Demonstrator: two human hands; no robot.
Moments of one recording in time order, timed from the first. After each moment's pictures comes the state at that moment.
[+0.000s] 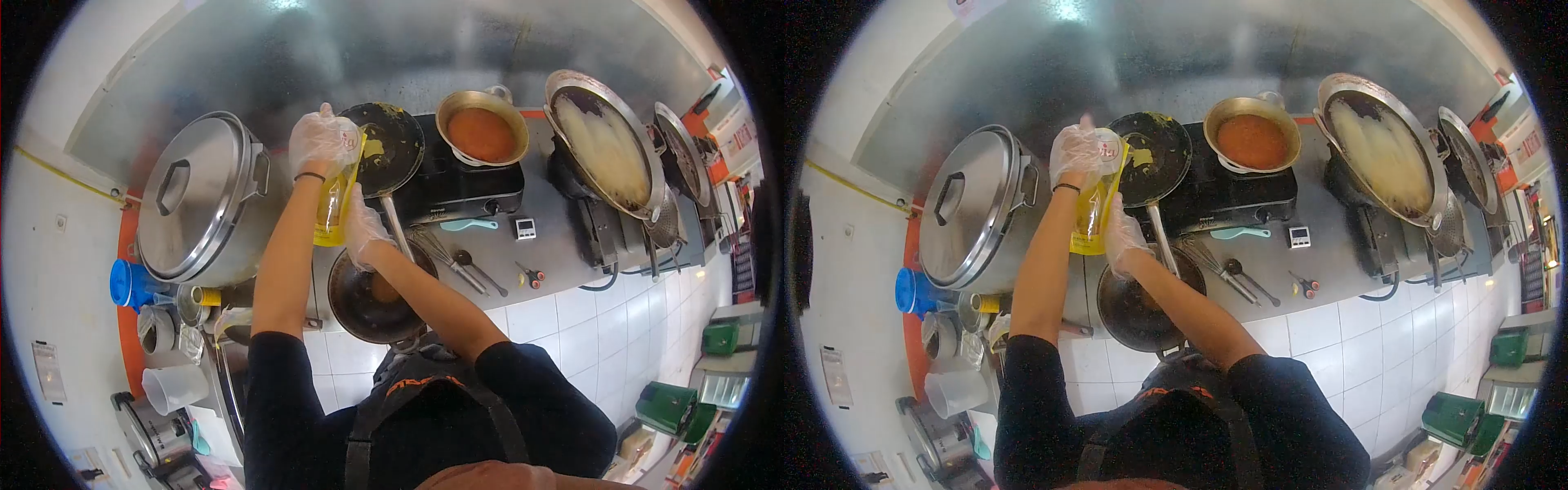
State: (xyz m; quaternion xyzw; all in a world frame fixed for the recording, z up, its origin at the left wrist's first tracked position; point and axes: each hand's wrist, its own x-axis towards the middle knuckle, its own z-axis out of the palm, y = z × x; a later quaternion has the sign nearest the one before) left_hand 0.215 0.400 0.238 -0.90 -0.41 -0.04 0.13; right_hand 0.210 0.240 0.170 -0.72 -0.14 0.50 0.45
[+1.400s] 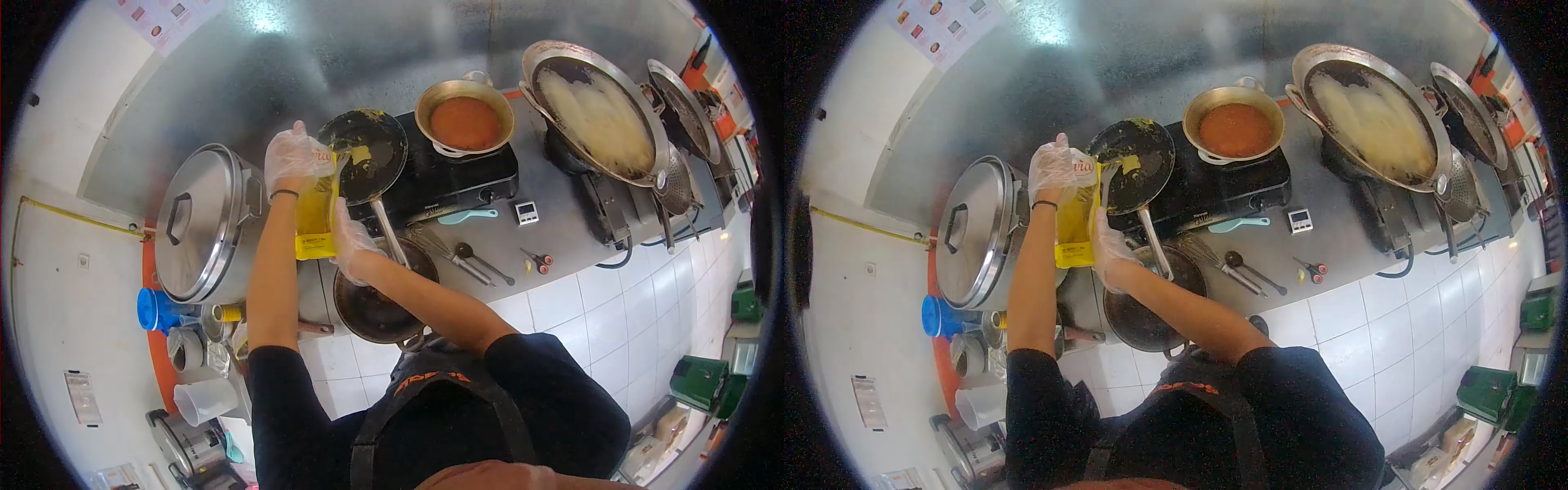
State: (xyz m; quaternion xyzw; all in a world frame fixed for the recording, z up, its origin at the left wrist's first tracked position) left_hand 0.221 0.407 0.249 -0.87 -0.48 -0.10 -0.07; right_hand 0.207 0.227 0.159 -0.49 0.00 0.62 0.61
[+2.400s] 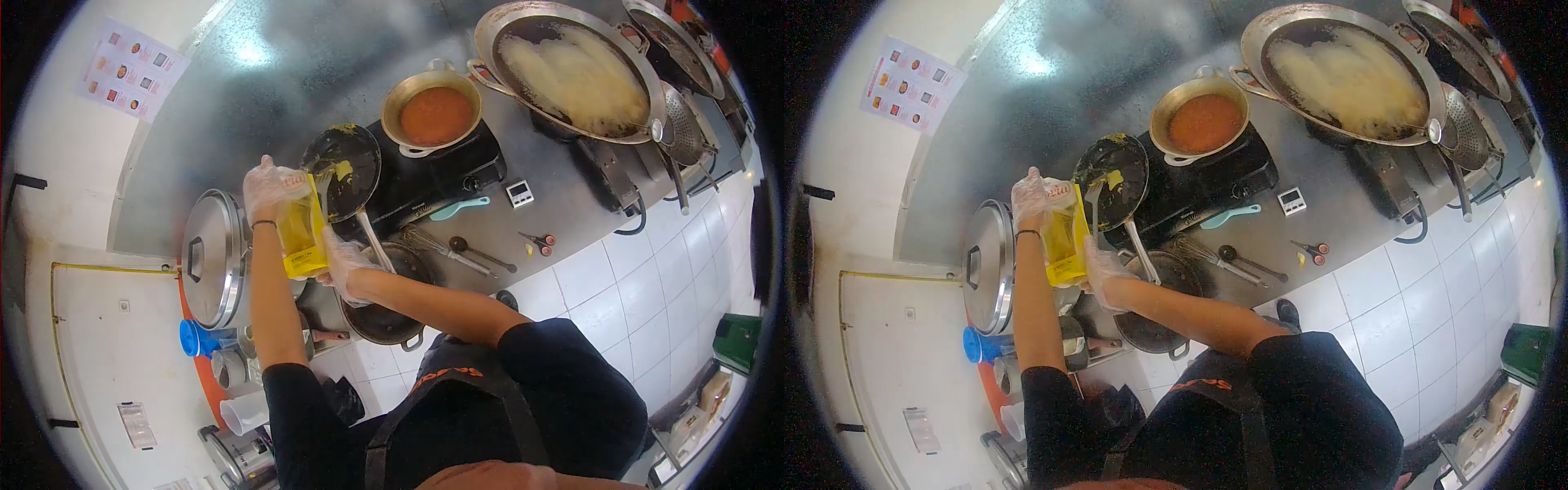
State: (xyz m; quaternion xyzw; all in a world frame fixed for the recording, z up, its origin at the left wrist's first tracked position) left_hand 0.238 0.422 0.242 -0.86 -0.47 -0.13 -0.17; right_hand 0.220 0.194 0.147 -0.38 0.04 0.66 0.65
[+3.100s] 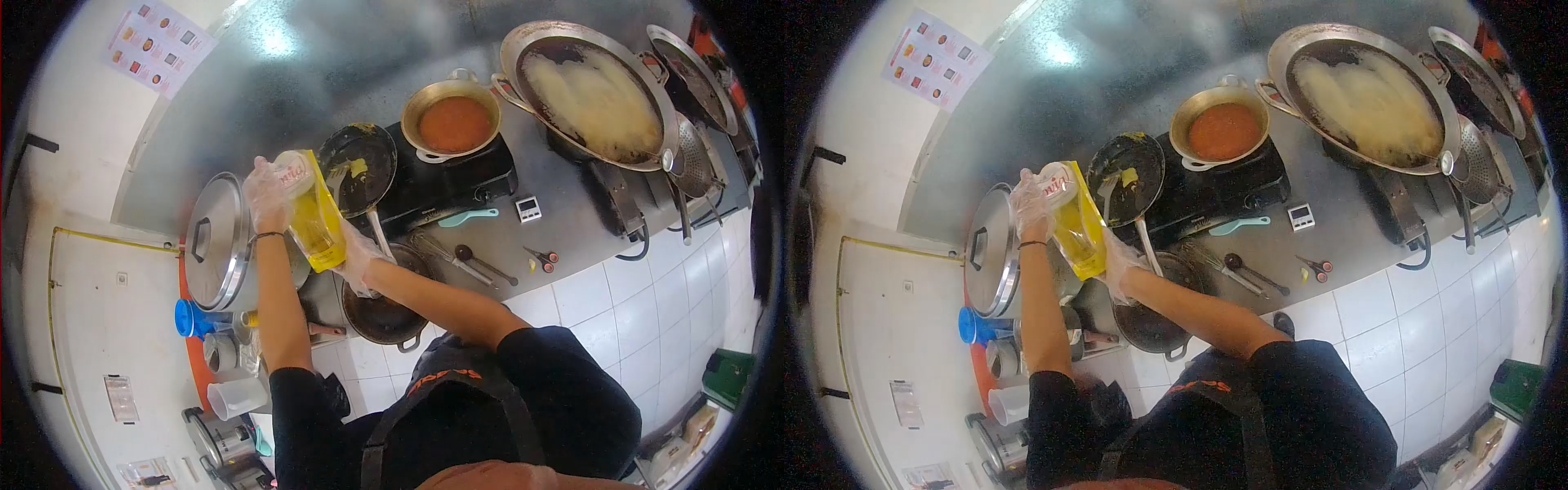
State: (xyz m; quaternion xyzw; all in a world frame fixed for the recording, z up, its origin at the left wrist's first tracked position) left_hand 0.227 0.331 0.297 -0.64 -0.52 -0.37 -0.42; right_hand 0.234 0.207 0.129 -0.21 0.11 0.69 0.68
